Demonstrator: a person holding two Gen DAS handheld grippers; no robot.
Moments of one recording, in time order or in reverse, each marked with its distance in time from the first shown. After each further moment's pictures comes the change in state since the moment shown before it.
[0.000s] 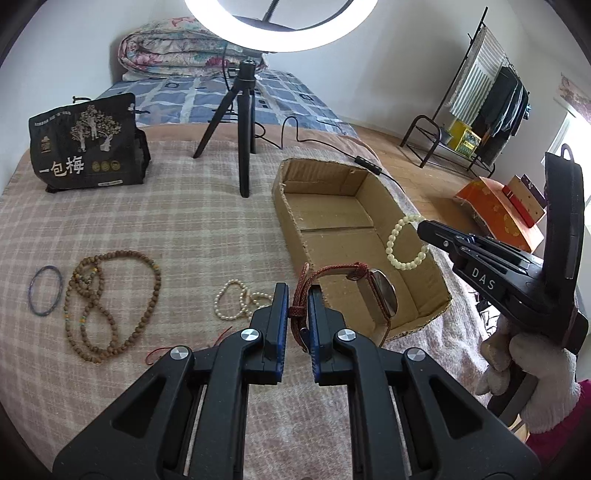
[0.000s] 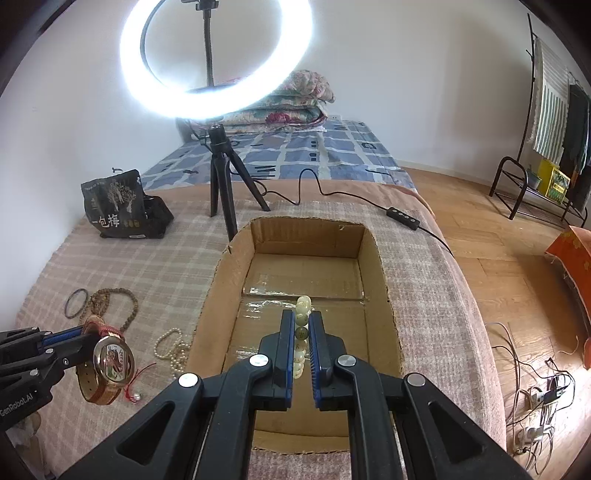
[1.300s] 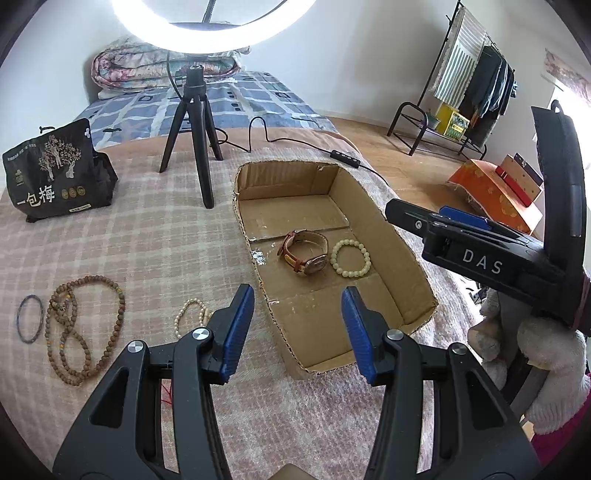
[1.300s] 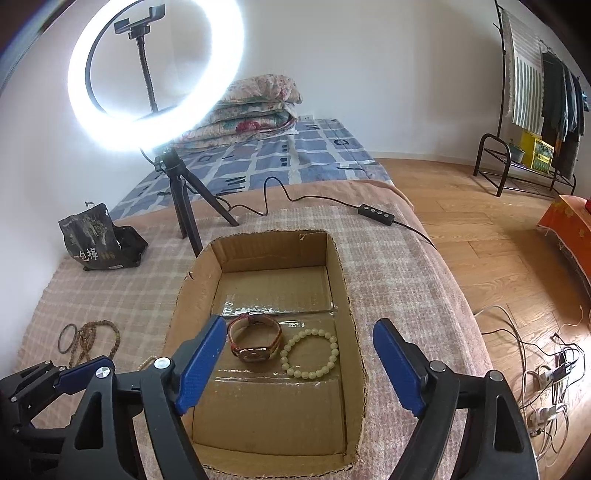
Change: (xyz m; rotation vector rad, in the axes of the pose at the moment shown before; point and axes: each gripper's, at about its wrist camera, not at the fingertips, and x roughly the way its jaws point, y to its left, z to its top) left arm 0.021 -0.039 0.003 0.096 0.007 0.004; right arm 0.002 -0.033 0.012 0.119 -0.020 -0.021
